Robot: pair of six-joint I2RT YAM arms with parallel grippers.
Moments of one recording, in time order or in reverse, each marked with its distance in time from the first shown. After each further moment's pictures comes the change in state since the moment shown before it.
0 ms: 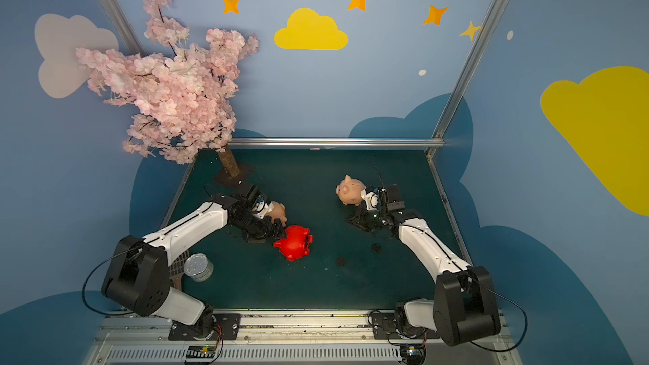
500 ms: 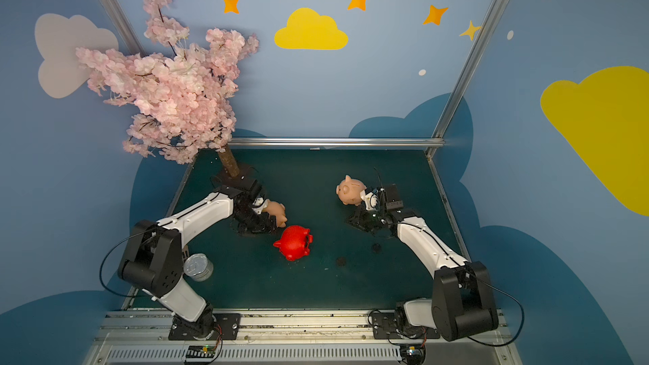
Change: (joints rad) left arm 0.036 0.160 0.125 -0.042 -0.207 0.064; right arm 0.000 0.019 0.002 0.003 0.000 -0.002
